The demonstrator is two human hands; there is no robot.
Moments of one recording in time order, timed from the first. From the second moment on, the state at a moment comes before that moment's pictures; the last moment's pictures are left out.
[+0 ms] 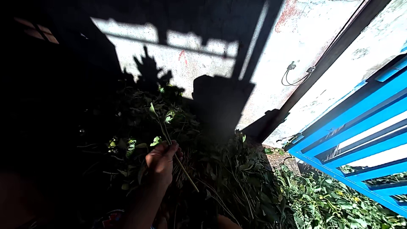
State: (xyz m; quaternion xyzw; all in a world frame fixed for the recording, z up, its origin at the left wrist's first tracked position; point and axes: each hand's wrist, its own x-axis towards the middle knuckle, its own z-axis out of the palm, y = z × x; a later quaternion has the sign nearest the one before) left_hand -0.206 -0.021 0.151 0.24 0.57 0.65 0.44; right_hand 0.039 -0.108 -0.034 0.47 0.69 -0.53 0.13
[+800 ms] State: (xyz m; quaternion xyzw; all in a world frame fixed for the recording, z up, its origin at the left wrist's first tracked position) left_hand -0.162 -0.032 0.107 0.21 0.55 0.52 0.62; right_hand 0.007 -0.080 0.025 0.53 0.43 -0.50 -0.53
